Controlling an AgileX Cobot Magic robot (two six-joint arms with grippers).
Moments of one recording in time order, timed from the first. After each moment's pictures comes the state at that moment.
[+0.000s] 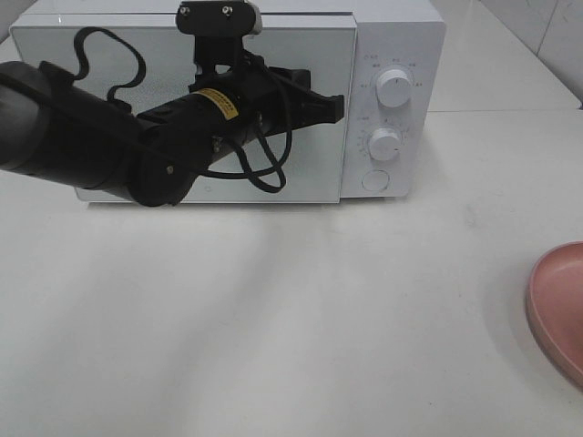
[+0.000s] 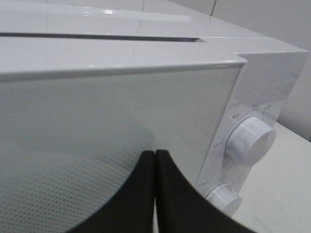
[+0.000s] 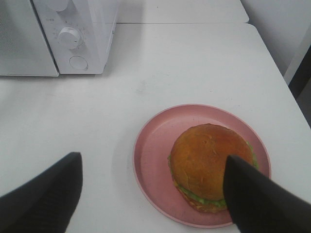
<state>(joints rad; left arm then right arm) -0.72 2.03 -1.13 -0.19 -0.67 -0.04 0.03 0.00 -0.50 -0.03 1.00 0.08</state>
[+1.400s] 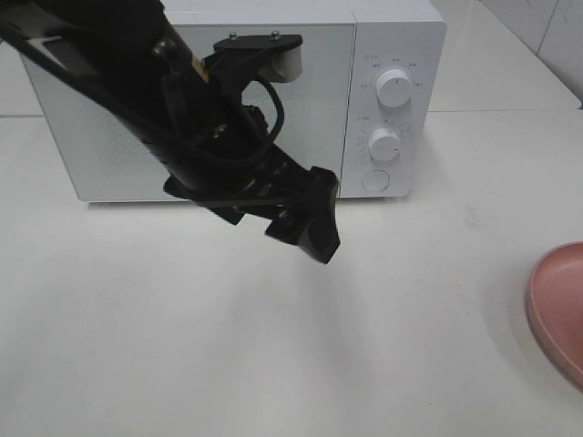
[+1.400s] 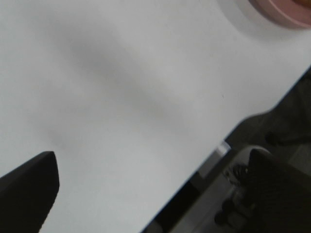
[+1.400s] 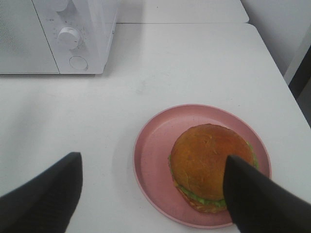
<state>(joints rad) -0.77 1.70 -1.26 -0.36 0.85 0.16 0.03 0.00 -0.50 -0.03 1.00 0.08</state>
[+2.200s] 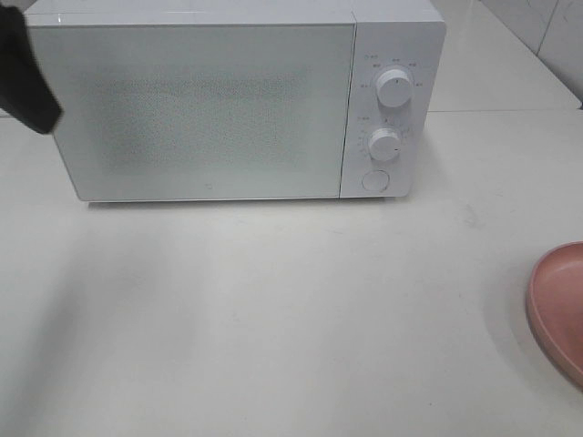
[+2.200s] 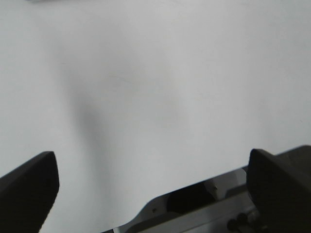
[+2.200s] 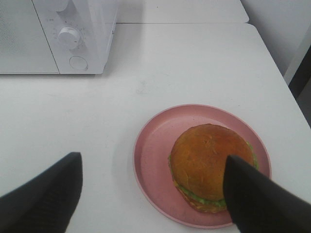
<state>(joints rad) -0.24 1.32 -1.24 -0.25 1.21 0.01 0.03 0.00 -0.50 -0.03 1.00 0.08</state>
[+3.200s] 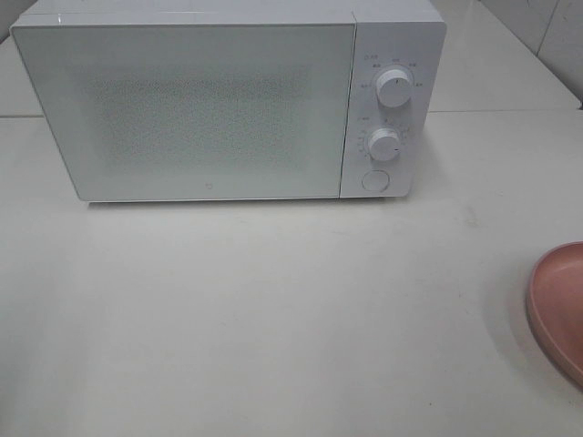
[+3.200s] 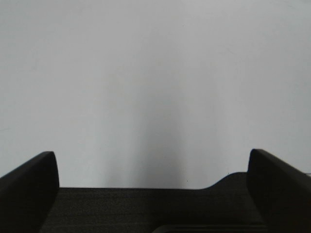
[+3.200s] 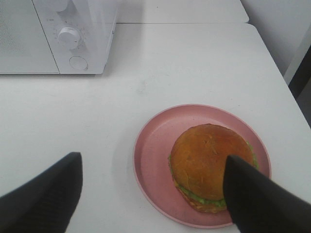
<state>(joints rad) 0.00 0.44 -0.58 -0.08 1.15 -0.02 0.03 0.00 -0.50 -0.03 1.00 0.08</state>
